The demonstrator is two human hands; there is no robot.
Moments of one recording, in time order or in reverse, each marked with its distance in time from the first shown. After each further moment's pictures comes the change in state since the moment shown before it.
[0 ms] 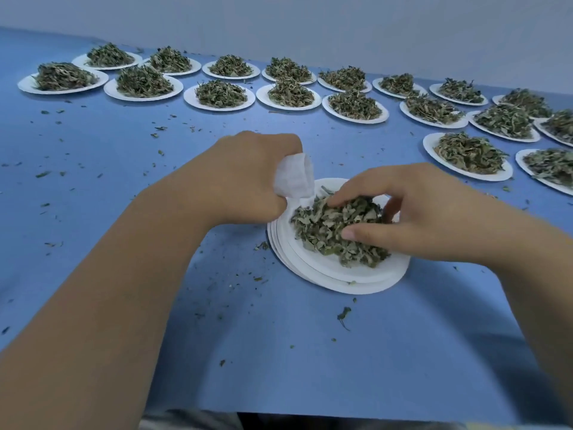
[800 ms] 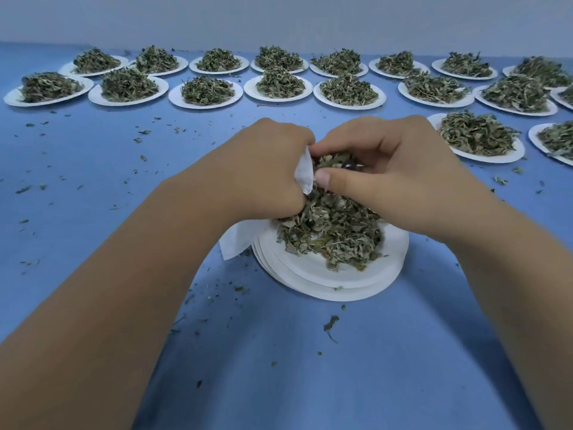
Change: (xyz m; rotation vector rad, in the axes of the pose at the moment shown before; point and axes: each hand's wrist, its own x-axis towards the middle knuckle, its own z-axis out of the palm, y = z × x) left_hand 0.033 0.039 0.011 0.128 -0.028 -0.003; right_hand 0.024 0.007 0.011 0.483 0.357 -0.046
